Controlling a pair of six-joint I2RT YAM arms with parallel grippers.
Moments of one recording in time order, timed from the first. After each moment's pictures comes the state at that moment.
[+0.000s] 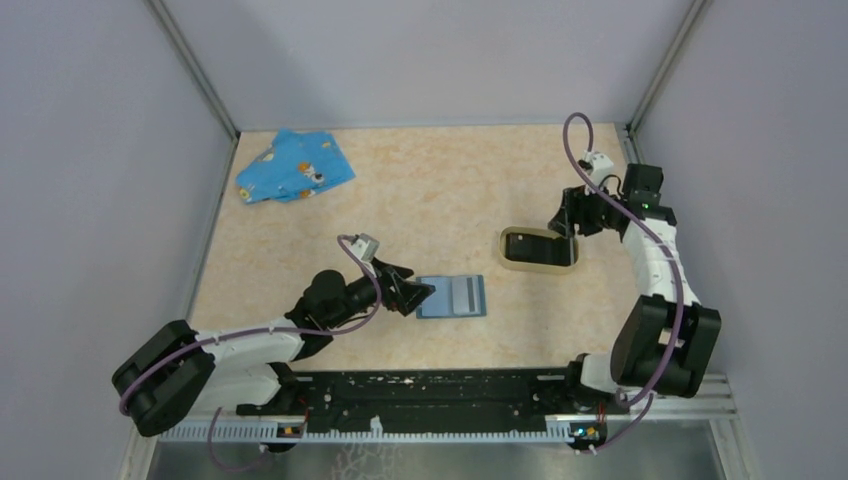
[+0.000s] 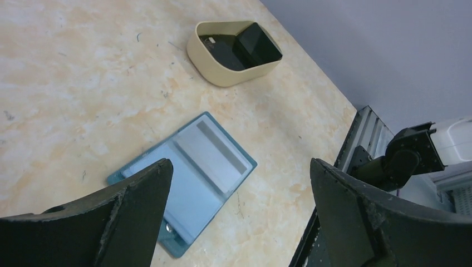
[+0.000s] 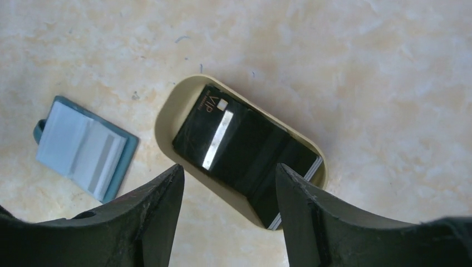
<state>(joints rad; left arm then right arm) -0.84 1.18 0.28 0.85 0.12 -0.55 -0.22 1.34 1.03 -0.55 -0.69 -0.36</state>
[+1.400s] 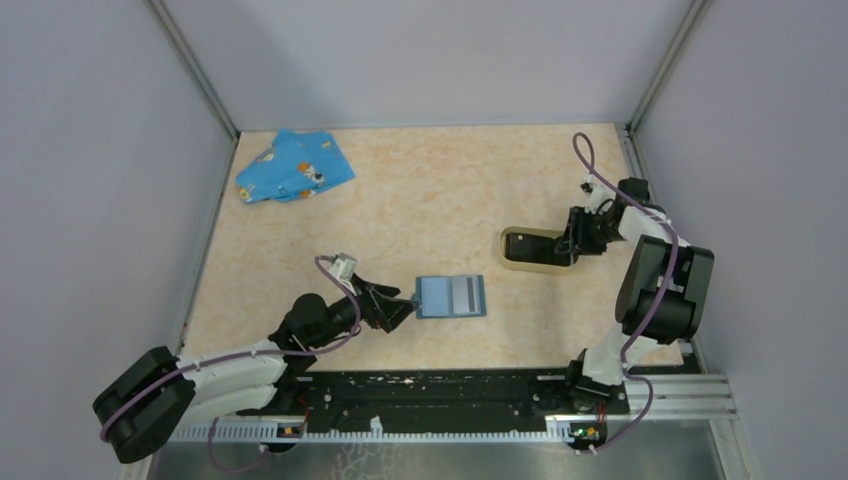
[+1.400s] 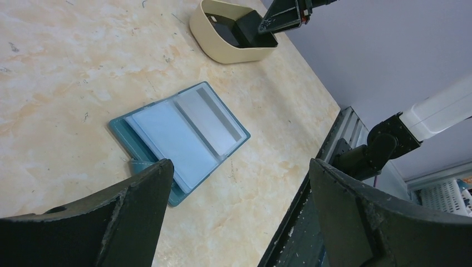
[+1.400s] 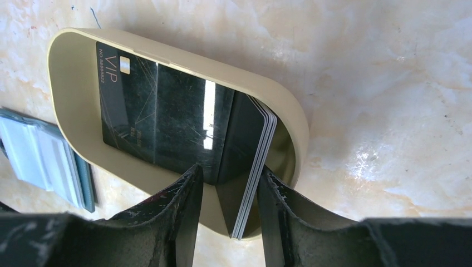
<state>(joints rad) -0.84 0.97 0.05 0.89 0.10 -0.67 -0.29 1.66 1.02 -0.59 -0.53 -0.22</state>
